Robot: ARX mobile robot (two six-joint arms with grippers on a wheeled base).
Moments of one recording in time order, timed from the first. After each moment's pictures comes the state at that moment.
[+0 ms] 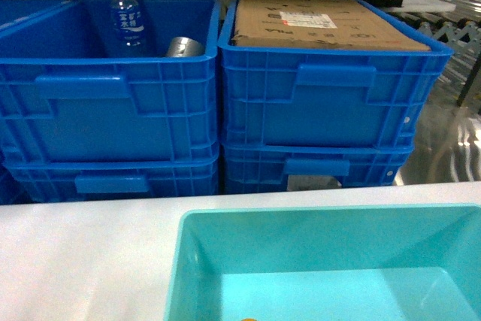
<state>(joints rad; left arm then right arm) 0.00 0.01 0.01 0.00 0.00 0.00 -0.03 0.71 0.27 0.27 -0.28 0.06</state>
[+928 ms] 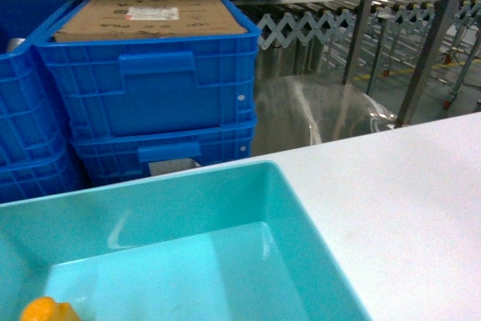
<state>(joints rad) 0.00 0.01 0.01 0.00 0.00 0.00 -0.03 0.71 0.27 0.27 -0.28 0.06</state>
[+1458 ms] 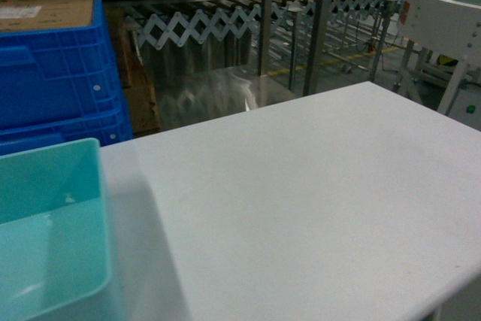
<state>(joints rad) 0.00 0.01 0.01 0.00 0.00 0.00 -0.03 0.71 0.27 0.27 -0.28 0.06</state>
